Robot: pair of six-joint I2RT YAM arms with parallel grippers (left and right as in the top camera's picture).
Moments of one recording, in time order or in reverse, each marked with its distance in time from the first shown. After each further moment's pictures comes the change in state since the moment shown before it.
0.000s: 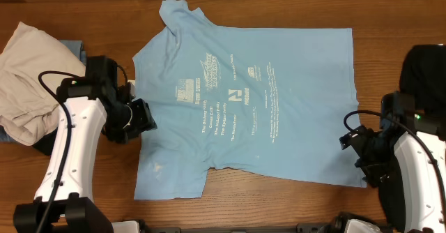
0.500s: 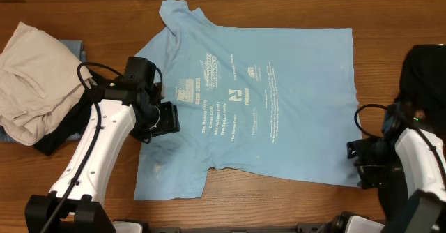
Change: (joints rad) left arm -0.214 -0.002 -0.046 0.106 -0.053 -0.042; right arm -0.117 0.145 -0.125 0.156 -0.003 0.197
